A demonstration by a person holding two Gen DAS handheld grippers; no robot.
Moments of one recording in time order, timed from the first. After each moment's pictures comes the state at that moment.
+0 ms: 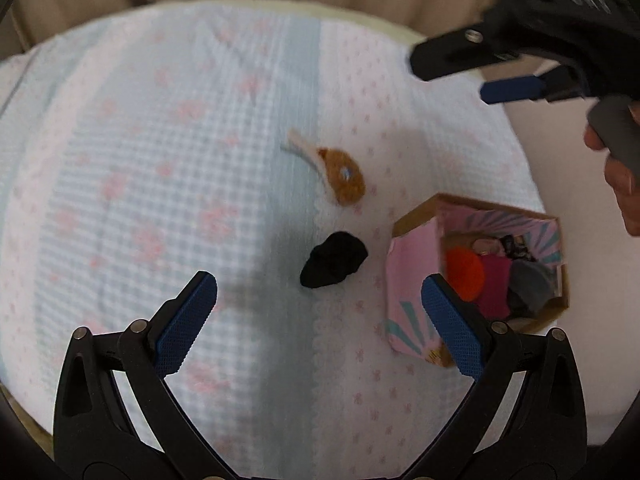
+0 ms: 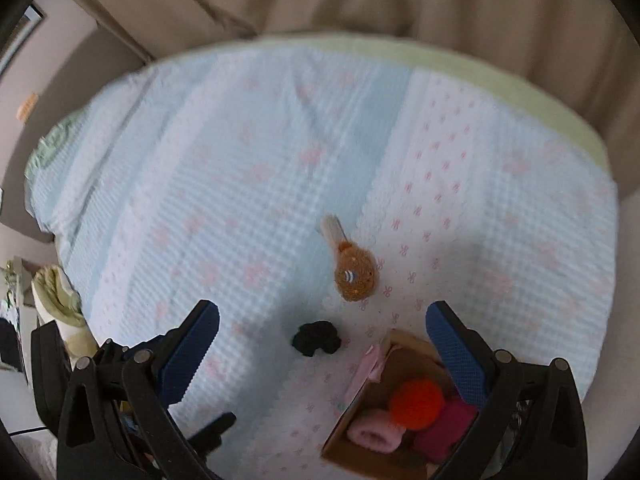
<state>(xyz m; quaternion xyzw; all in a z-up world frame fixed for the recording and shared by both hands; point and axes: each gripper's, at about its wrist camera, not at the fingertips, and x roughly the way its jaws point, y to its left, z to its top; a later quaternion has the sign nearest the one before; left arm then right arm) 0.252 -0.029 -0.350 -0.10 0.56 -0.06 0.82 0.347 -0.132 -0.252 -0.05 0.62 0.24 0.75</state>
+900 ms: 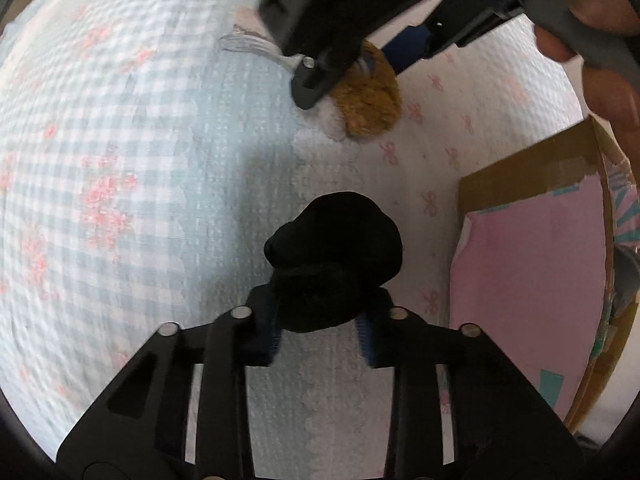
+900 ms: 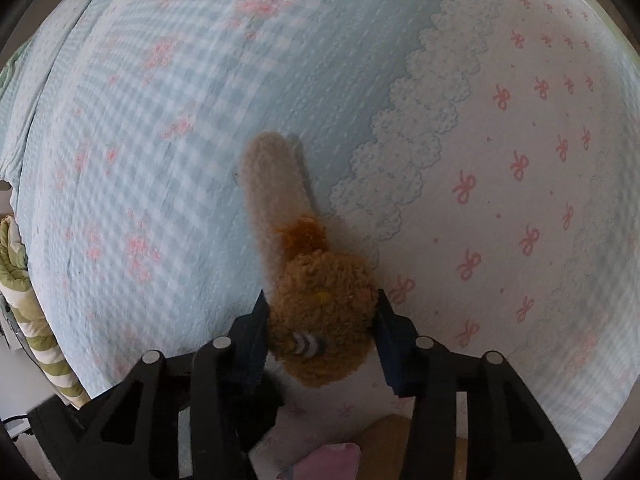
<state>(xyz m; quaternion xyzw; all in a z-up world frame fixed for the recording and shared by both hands) 0.304 -0.081 -0.501 -0.06 0.64 -0.08 0.77 0.404 -0.092 -0.459 -0.13 0.73 0.24 0.63</state>
